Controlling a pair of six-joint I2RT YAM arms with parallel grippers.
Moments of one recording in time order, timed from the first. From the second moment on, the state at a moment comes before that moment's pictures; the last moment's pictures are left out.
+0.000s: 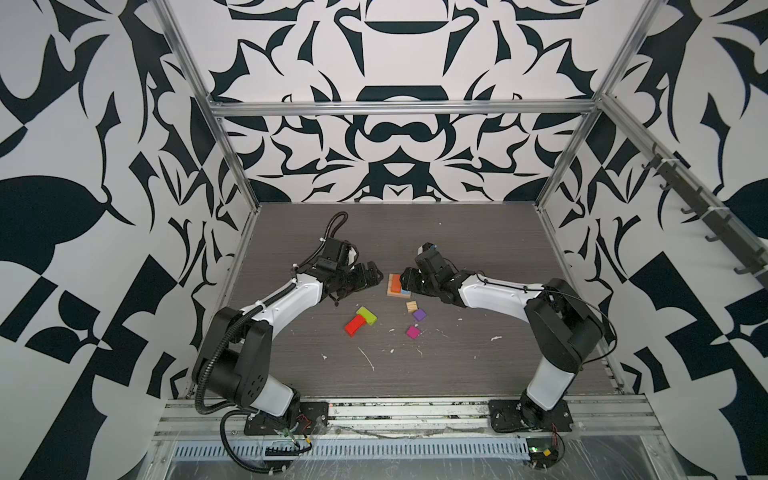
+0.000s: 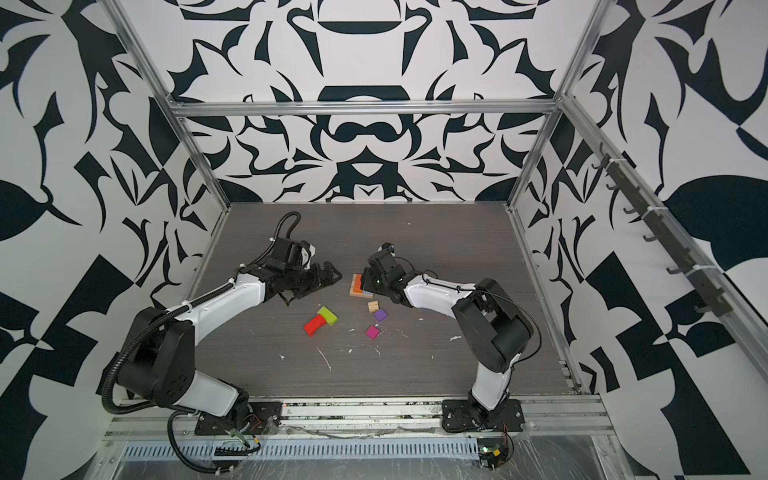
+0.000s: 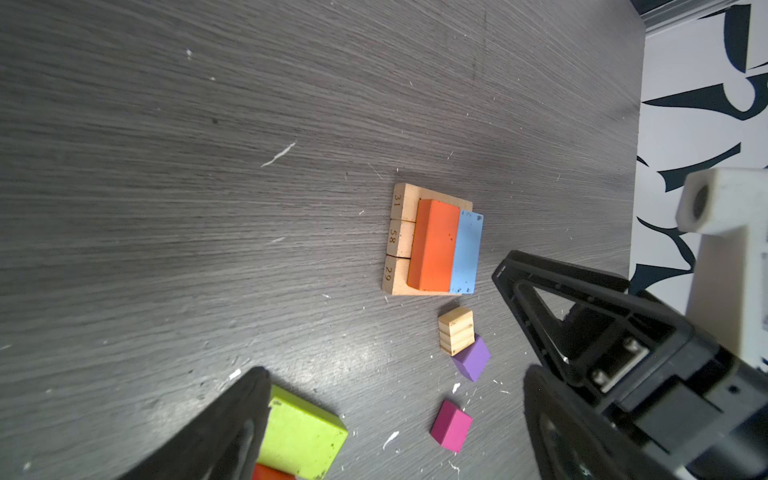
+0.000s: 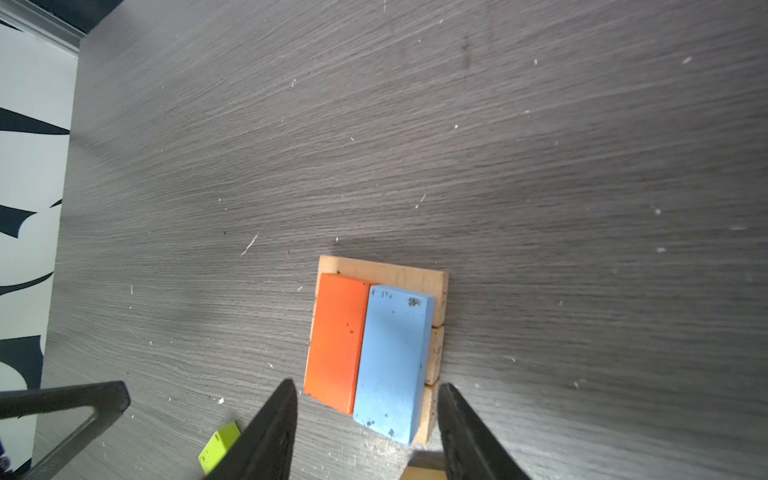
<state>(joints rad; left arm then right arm) -0.42 1.51 0.94 -0.33 0.35 -0.65 0.69 1.76 1.04 -0.07 0.01 0.81</state>
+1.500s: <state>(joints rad) -0.42 1.37 0.95 -0.63 0.23 -0.78 0.69 1.60 1.02 -0.18 -0.10 0.51</state>
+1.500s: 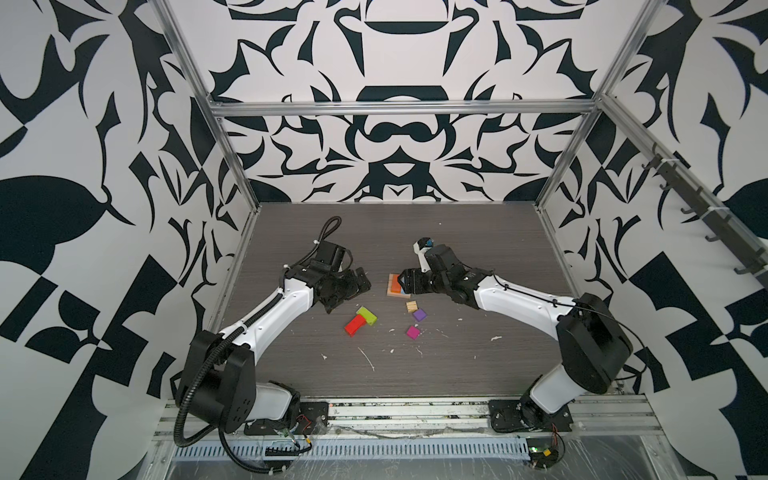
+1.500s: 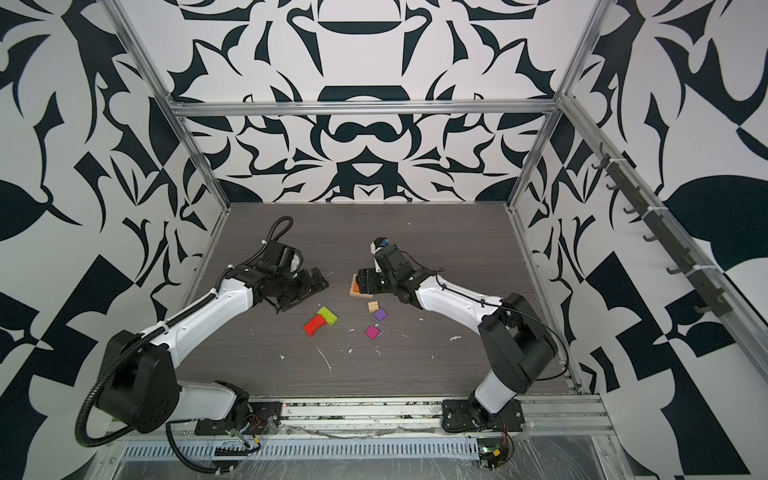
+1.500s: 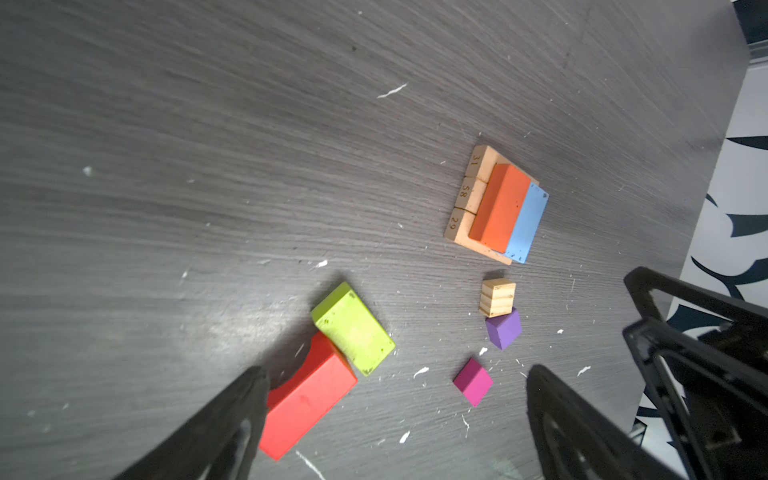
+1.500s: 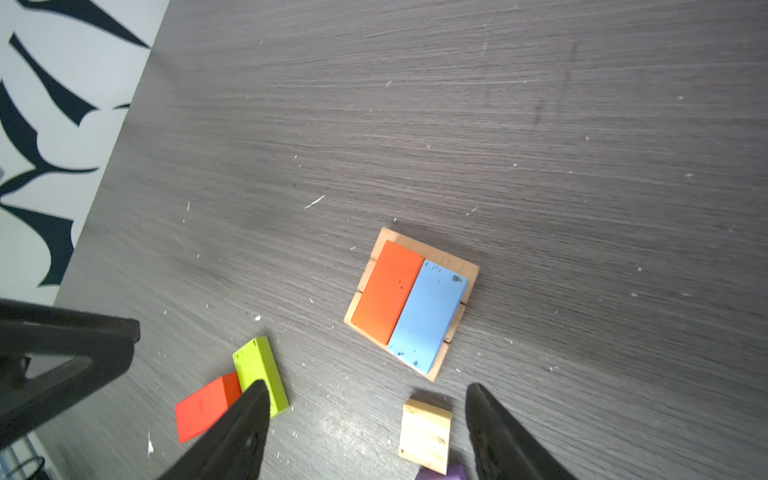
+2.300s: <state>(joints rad) -0.49 1.30 0.88 -0.79 0.16 -1.10 0.72 1.59 1.02 -0.21 -0.10 0.47</state>
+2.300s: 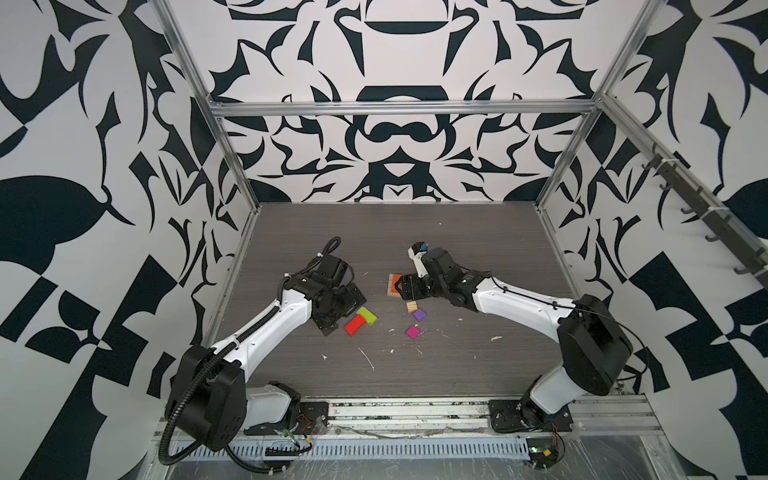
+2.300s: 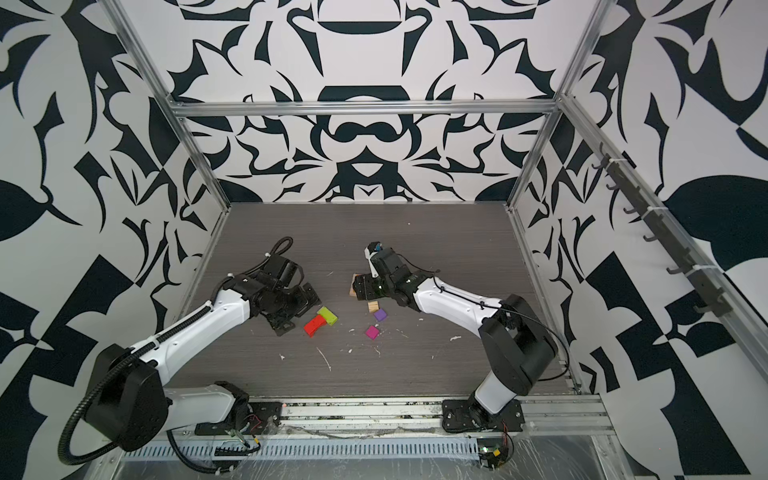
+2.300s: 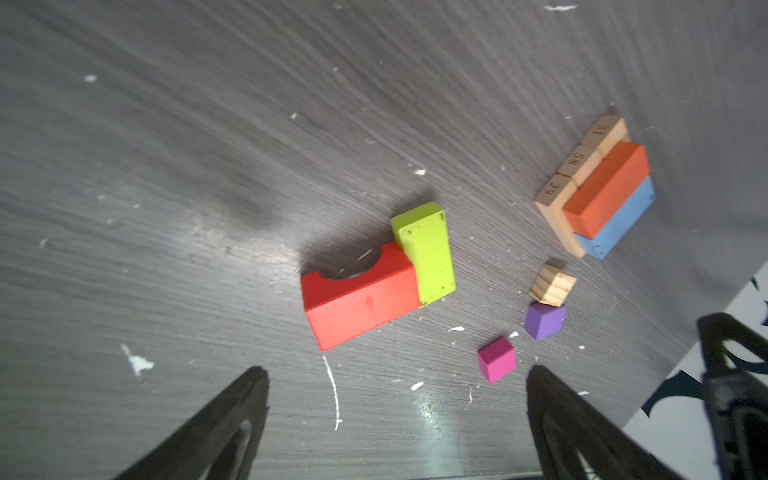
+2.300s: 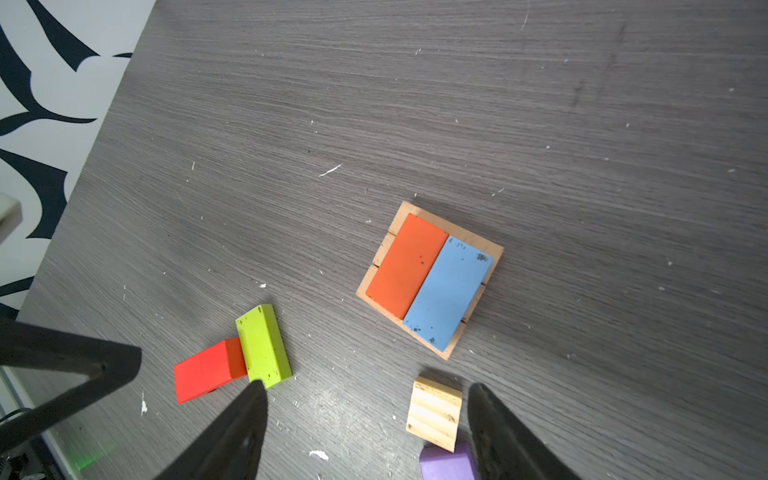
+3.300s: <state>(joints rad) -0.59 1.52 0.96 -0.87 0.06 -1.17 0.74 1.58 0.99 -0.22 -0.11 0.43</state>
